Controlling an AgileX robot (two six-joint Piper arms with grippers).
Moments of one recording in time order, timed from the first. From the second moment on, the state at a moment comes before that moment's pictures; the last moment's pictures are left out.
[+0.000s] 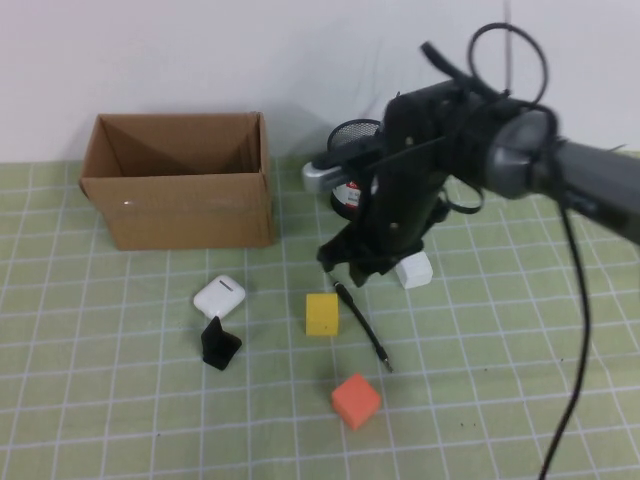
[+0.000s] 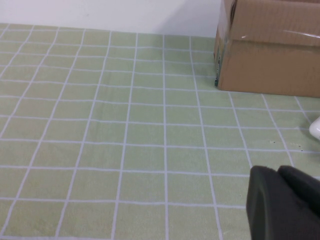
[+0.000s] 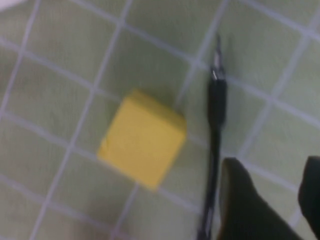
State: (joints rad) right arm 0.58 2.16 -1.80 0.08 1.03 0.02; left arm -0.03 -0.01 0.02 0.12 0.36 -0.12
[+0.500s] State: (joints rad) right arm 0.60 2.33 -1.95 0.07 1.06 0.02; left arm -0.03 -0.01 0.02 0.12 0.36 -0.12
